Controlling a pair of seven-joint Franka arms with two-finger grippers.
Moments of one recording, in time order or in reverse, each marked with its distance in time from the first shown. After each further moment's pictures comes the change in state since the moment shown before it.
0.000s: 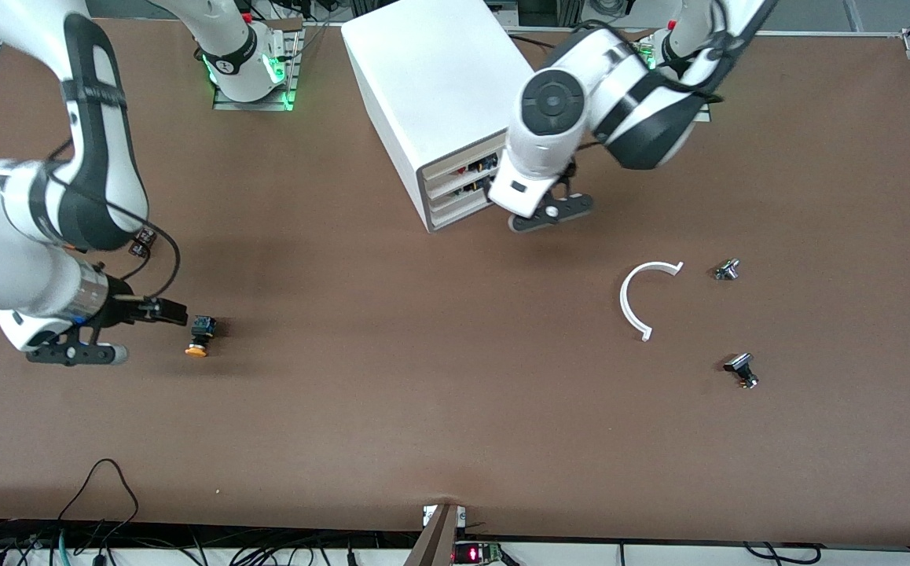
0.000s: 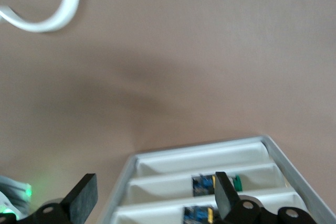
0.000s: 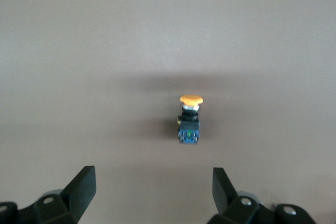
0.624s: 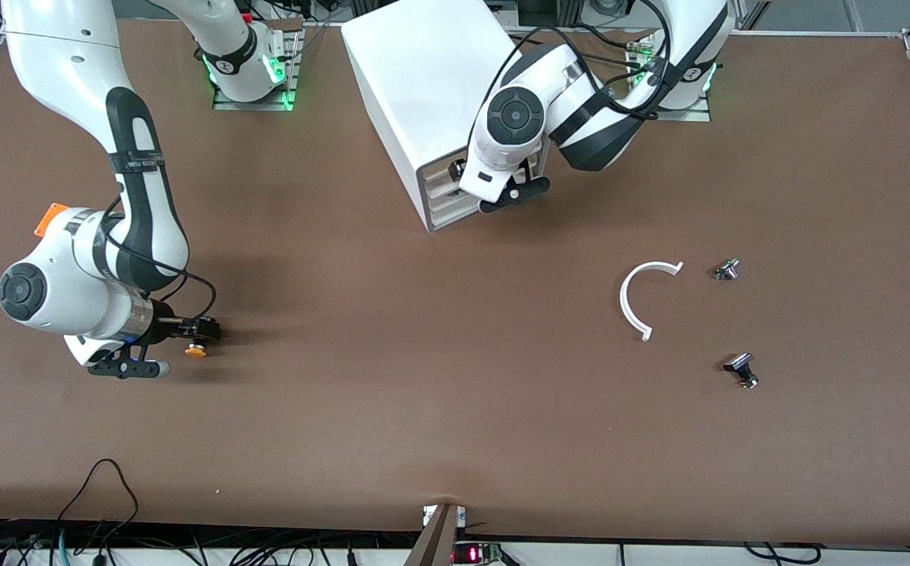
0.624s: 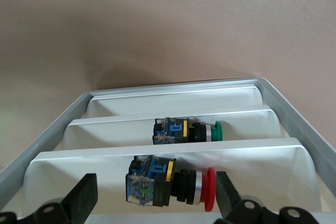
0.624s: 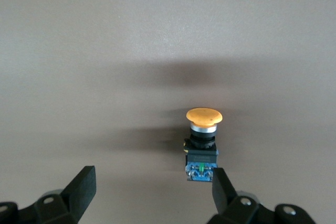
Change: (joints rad) left arm -0.125 0.058 -0.007 -0.155 -0.187 0.177 -0.166; right arm -0.017 0.193 -0.001 -0.055 0.154 0.187 -0.067
